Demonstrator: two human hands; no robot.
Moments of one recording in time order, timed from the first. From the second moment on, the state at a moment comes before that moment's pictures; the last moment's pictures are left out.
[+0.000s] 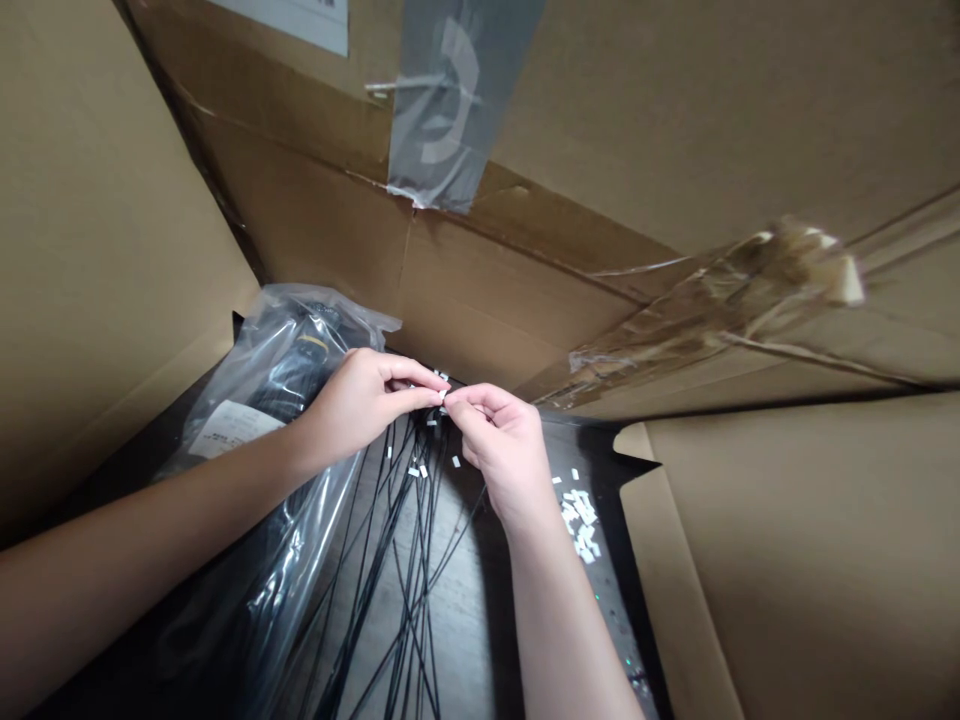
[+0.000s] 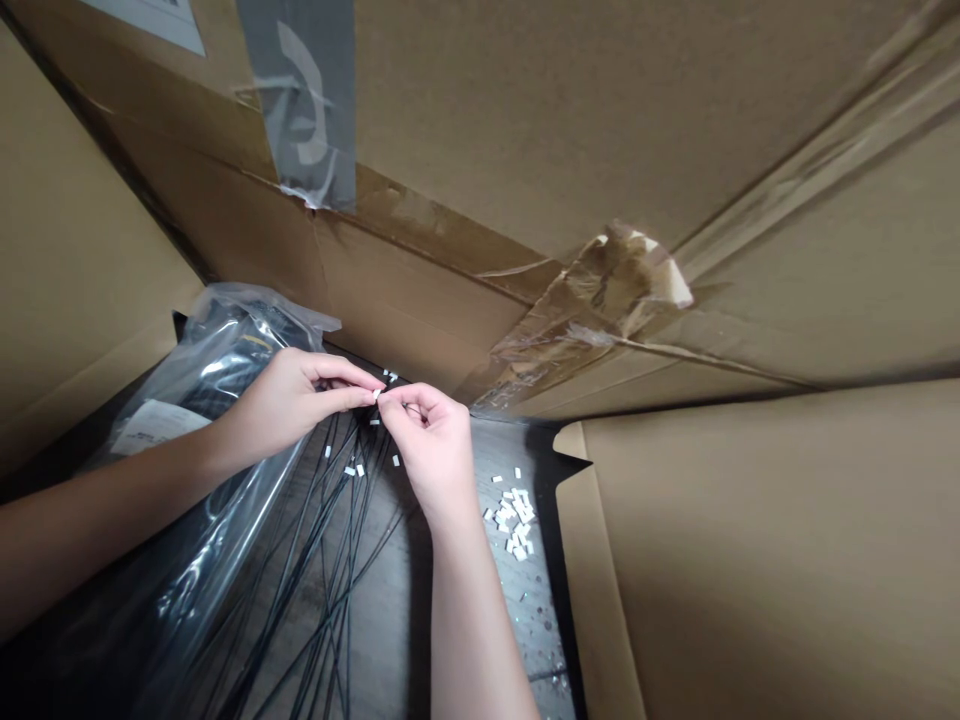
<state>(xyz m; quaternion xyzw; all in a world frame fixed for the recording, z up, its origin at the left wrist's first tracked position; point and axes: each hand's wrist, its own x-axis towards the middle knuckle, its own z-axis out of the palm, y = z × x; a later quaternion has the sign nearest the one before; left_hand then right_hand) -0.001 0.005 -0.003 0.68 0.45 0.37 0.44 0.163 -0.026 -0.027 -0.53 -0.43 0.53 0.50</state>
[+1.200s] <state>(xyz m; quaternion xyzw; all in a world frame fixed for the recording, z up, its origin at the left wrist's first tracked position) -0.002 0.003 -0.003 0.70 0.47 0.36 0.40 0.161 -0.026 -0.024 -0.57 -0.46 0.47 0.50</state>
